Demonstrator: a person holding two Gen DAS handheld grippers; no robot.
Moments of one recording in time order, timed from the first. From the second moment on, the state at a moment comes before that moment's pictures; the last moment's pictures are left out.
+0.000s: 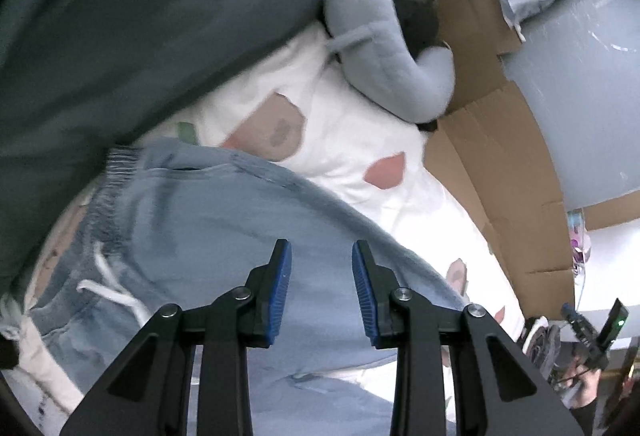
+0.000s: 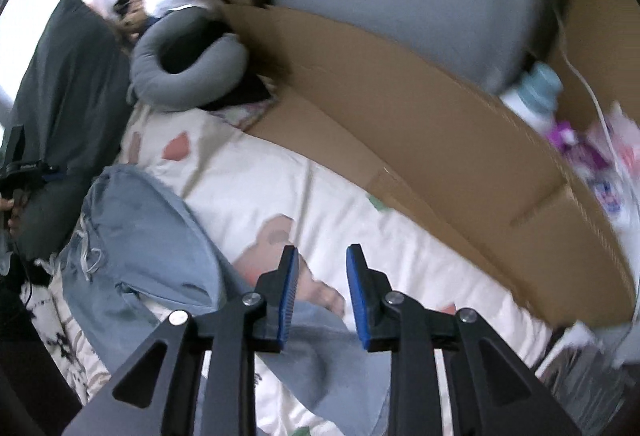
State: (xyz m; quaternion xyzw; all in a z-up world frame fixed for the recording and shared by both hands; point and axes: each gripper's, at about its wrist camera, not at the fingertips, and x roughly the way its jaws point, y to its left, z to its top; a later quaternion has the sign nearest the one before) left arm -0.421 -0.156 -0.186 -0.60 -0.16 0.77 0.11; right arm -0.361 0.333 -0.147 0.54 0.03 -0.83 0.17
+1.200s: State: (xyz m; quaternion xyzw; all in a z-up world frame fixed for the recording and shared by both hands) left arm -0.466 -0.009 -0.303 -0.69 -0.09 0.71 0.14; right arm -0.316 0.419 -0.365 0.66 -0.03 -0.75 0.05
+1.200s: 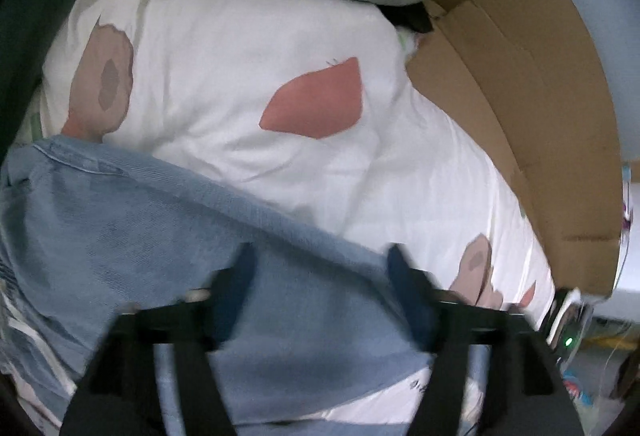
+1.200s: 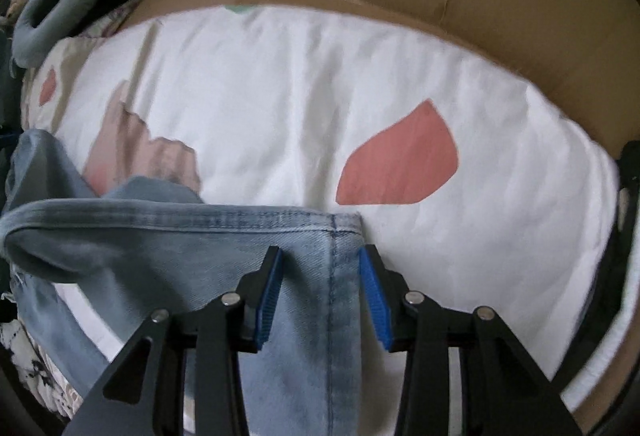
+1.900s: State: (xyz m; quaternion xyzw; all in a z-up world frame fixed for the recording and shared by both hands) left arm -0.483 -0.033 -0.335 -0.68 -0.18 0.70 0.13; right arm -0.292 0.416 -0.321 0.61 0.00 -0.79 0.03
